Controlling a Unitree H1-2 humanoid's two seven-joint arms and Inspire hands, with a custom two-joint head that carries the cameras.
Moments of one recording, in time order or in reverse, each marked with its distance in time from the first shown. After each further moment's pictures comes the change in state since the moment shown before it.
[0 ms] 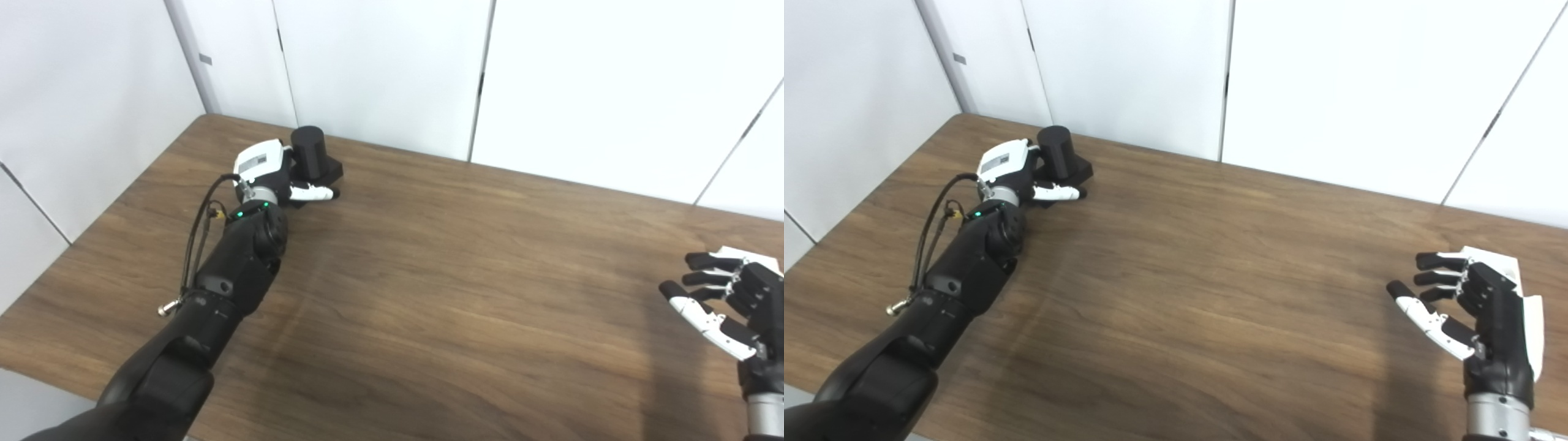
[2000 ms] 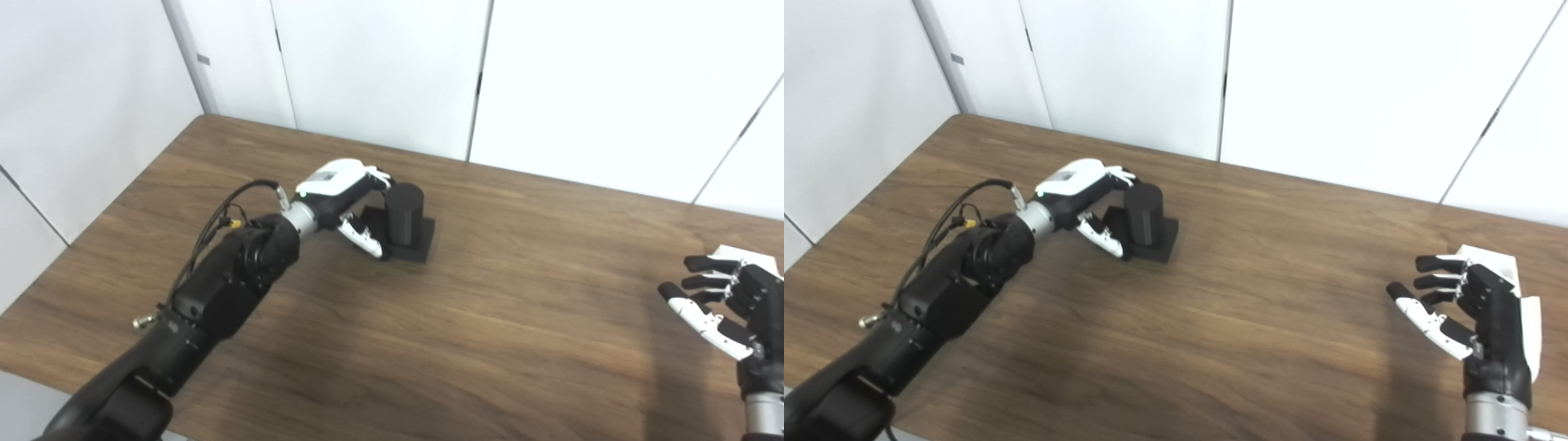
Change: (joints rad) left arm 0.118 0.073 -0.150 -0.321 -0.203 -0.442 -0.248; right arm -0.003 0.000 -0.004 0.025 -0.023 -0.006 -0.005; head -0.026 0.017
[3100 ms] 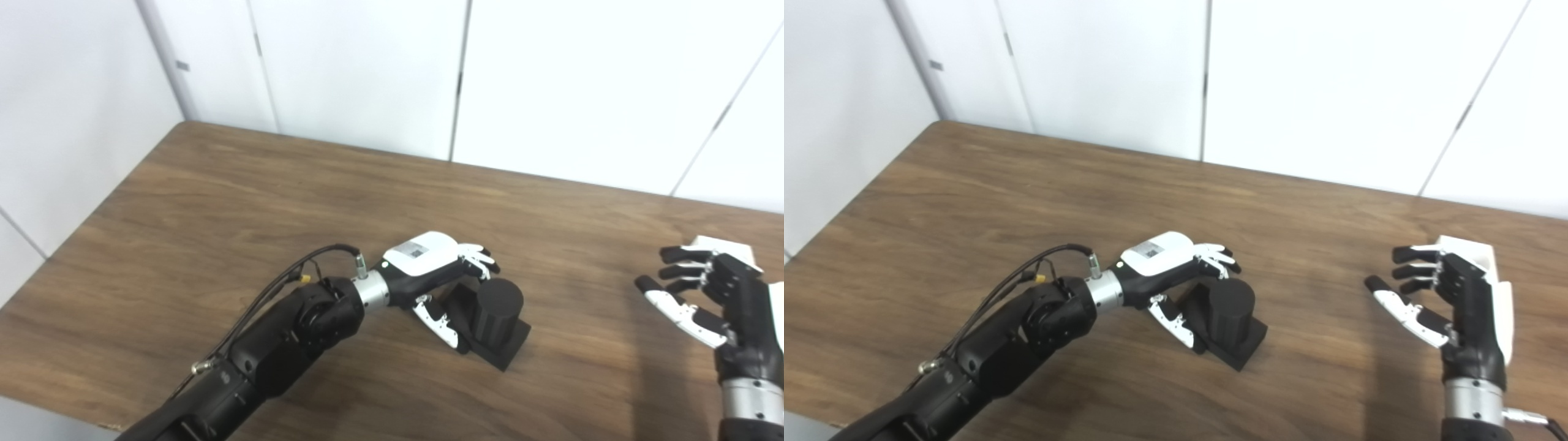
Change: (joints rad) left arm 0.016 -0.170 -0.209 0.031 0.048 -0.274 0.003; right arm -0.002 -0.002 -0.001 0.040 -0.018 -0.069 -0.003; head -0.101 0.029
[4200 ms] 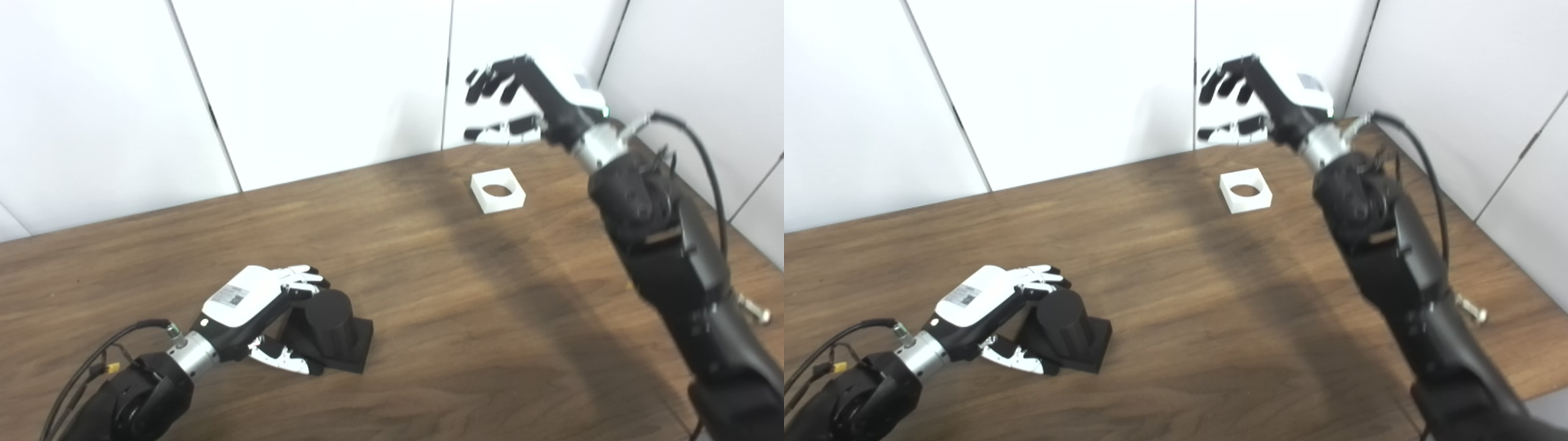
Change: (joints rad) left arm -0.057 0.097 -0.072 0.092 0.053 -0.175 0.120; right arm -0.429 -0.463 0.103 0.075 -0.364 0.122 0.228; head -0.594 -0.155
